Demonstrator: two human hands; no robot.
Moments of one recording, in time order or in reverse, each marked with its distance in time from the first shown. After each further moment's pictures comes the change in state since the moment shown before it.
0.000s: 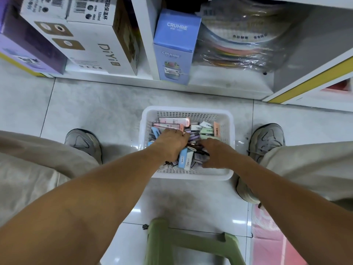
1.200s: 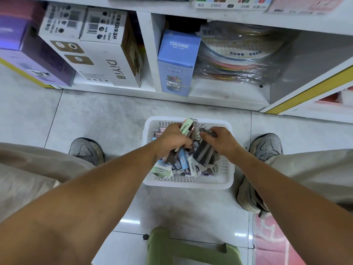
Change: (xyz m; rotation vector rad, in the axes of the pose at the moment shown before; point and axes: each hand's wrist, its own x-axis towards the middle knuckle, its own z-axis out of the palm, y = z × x) left_hand 0.007 -0.011 -0.044 -1.458 0.058 -0.520; right_hand 0.004 -0.012 -0.053 0.774 0.358 0.222
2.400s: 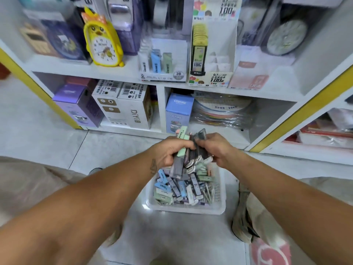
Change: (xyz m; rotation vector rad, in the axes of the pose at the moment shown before) left_hand -0.103 0.088 -0.030 -0.478 -0.175 0.028; right_hand -0.084 -0.130 -0.054 0.405 0.030 0.055
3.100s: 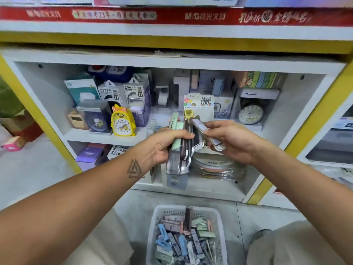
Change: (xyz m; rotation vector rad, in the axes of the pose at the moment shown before) left_hand -0.144 0.167 0.040 -0.052 -0.080 0.466; right_hand -0.131 -0.182 -0.089 0.248 -0.316 -0.441
